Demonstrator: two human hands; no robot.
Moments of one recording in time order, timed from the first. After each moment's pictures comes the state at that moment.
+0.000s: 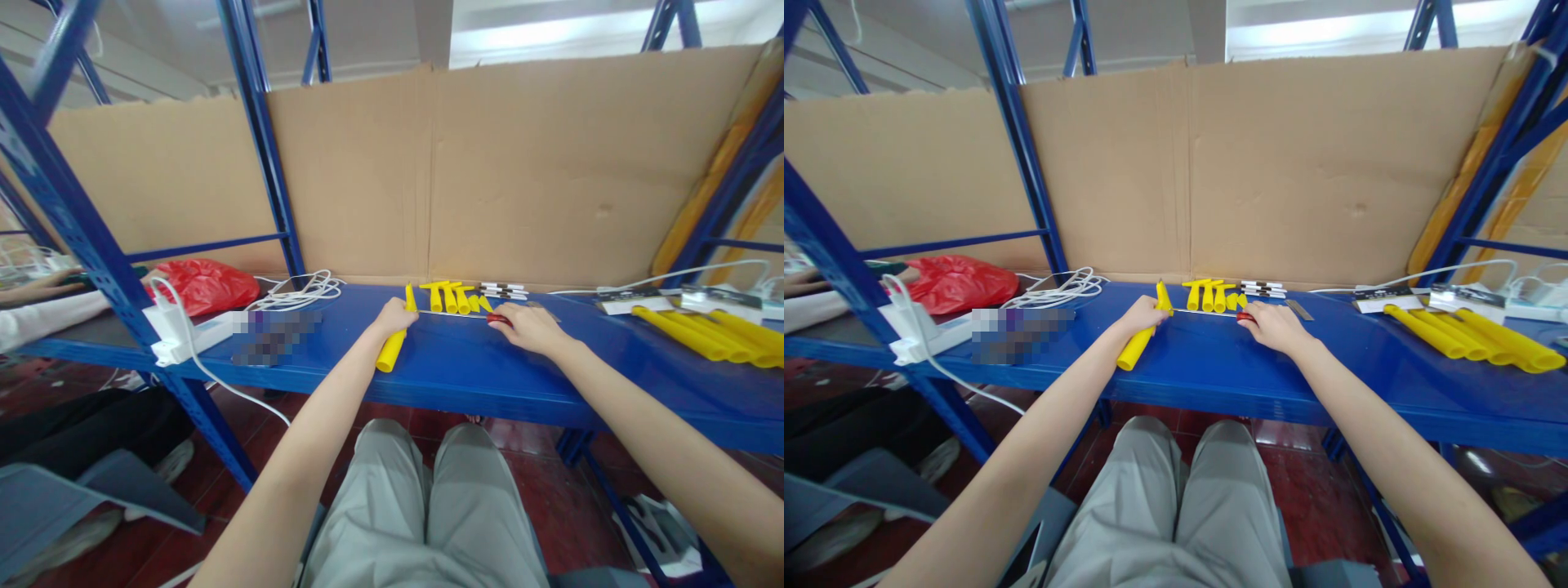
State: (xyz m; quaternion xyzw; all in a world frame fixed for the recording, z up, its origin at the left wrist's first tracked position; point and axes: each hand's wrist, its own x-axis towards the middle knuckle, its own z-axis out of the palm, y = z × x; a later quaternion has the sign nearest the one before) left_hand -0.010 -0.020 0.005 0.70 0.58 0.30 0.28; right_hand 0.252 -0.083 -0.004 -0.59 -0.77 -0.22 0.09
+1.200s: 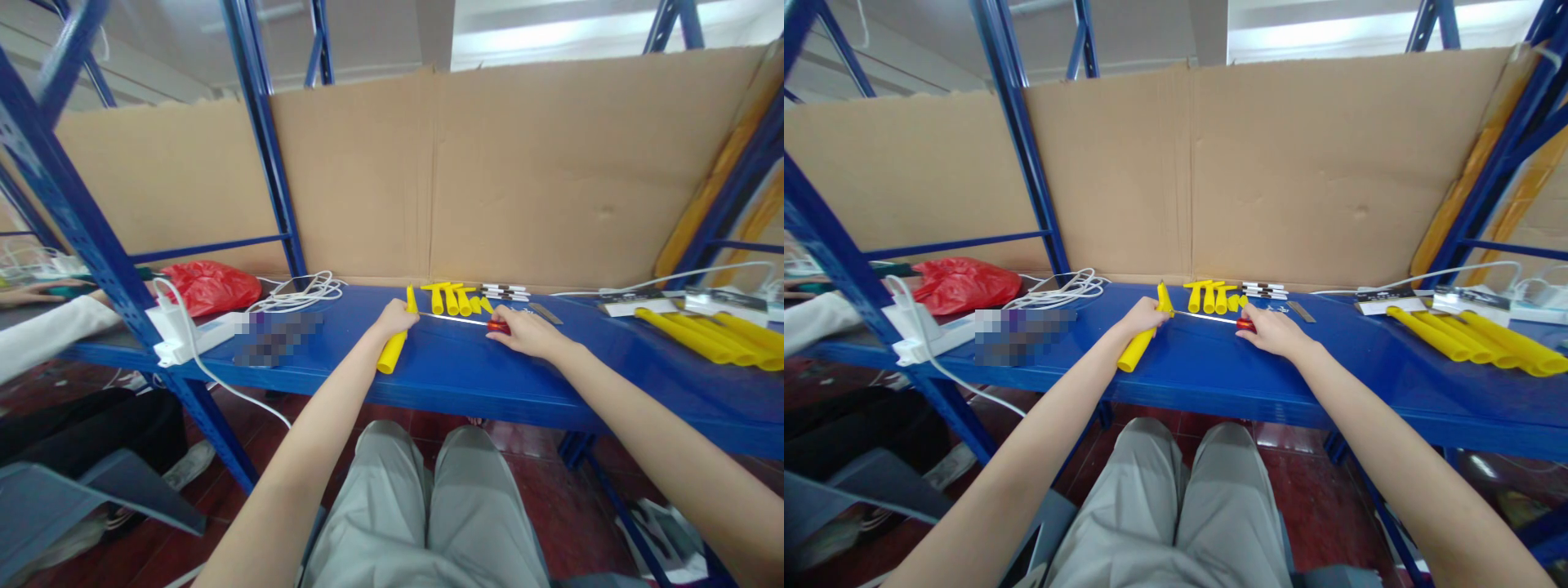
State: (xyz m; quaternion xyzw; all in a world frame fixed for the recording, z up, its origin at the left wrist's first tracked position) left_hand -0.012 -0.016 0.002 0.71 0.58 0.29 0.27; right_hand 0.254 -0.075 -0.011 -0.58 -0.79 -0.16 0.11
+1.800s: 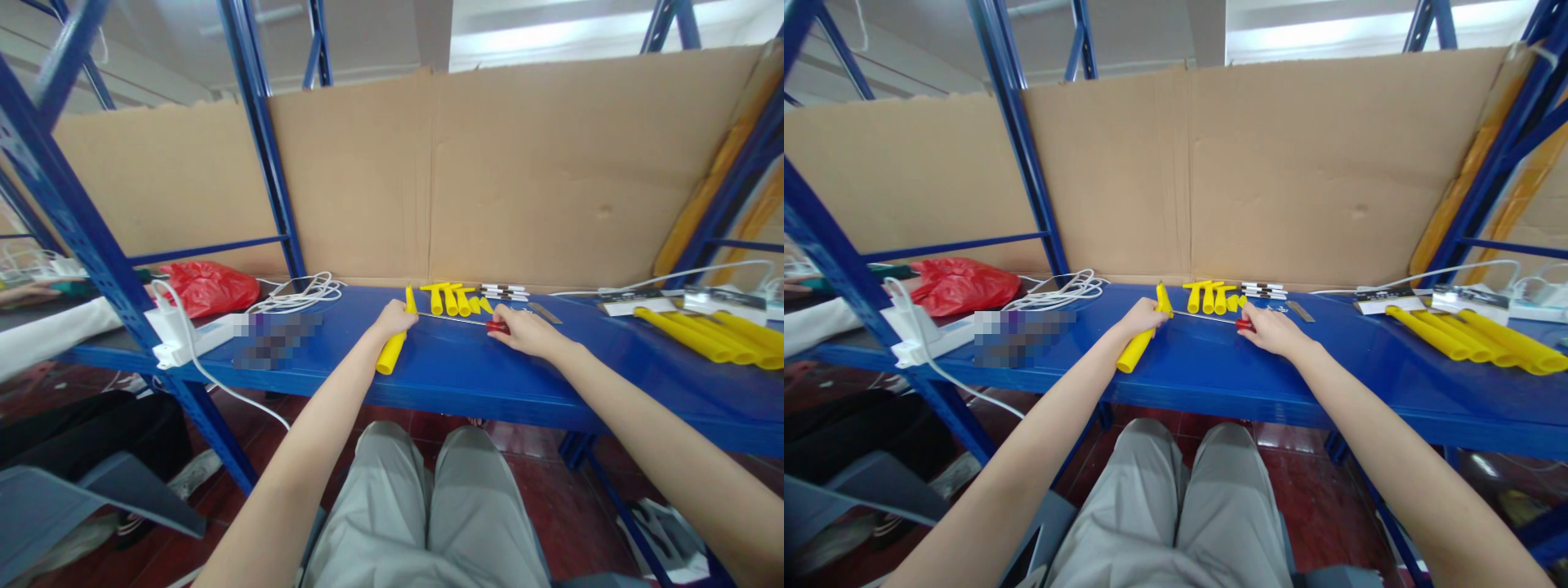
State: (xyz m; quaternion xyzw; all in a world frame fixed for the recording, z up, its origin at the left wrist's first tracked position) left_hand -0.012 -0.018 0.004 0.71 0.58 0.29 0.26; right_hand 0.255 -0.074 -0.012 -0.56 -0.80 -0.17 0.13
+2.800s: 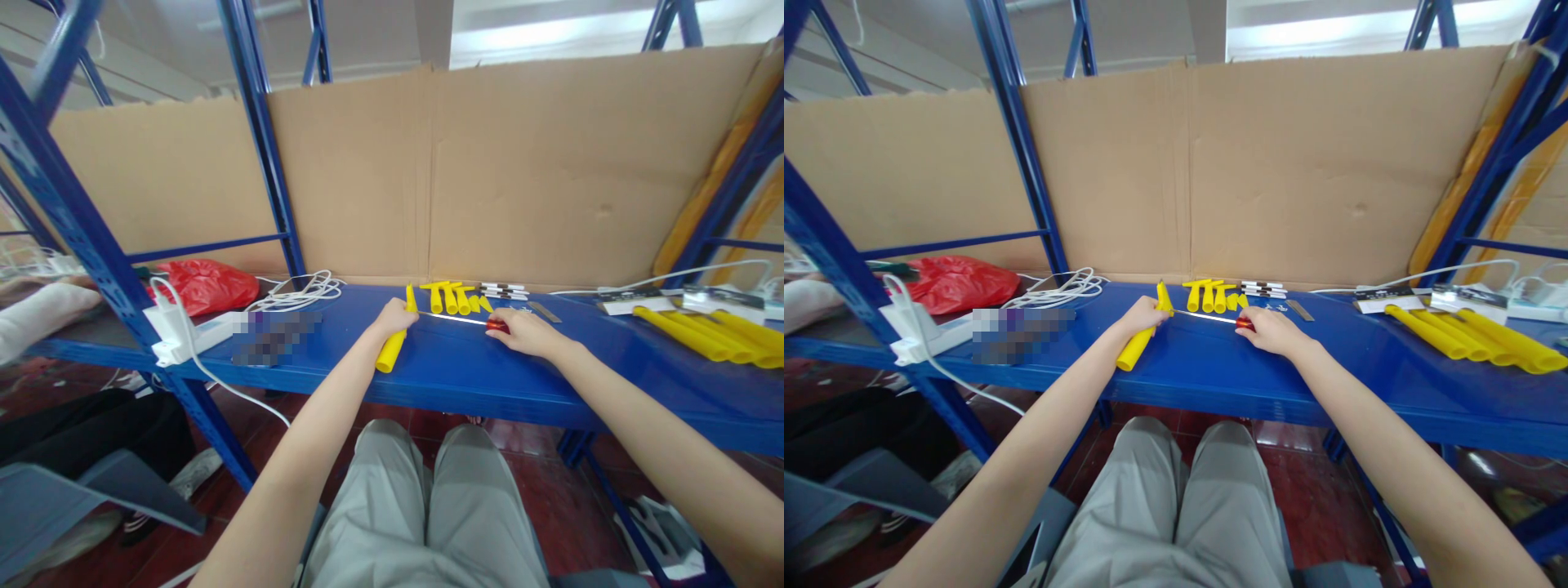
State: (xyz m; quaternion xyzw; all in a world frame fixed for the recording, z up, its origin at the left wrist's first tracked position) left_hand -0.011 -0.019 0.004 0.71 0.57 0.30 0.29; right_hand 0.254 -0.074 -0.012 -0.56 -0.81 -0.12 0.13
